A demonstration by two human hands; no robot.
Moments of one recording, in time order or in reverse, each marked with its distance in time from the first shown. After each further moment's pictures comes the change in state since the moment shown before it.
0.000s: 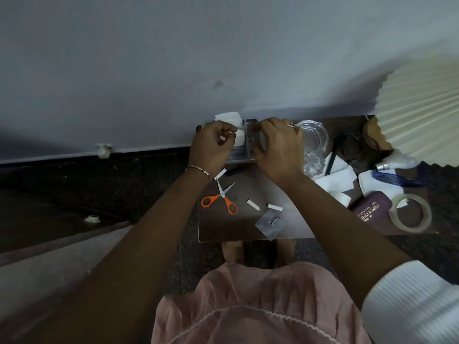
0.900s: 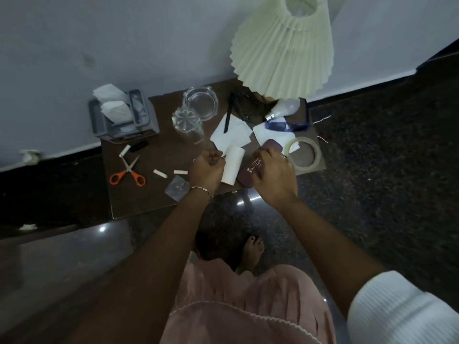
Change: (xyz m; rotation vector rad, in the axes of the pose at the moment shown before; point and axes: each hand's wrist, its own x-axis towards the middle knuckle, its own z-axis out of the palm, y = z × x) left_hand -0.162 0.061 0.215 -0.036 -0.119 -0.321; right_hand -0.201 0.193 -0.091 0.006 -0.232 0.306
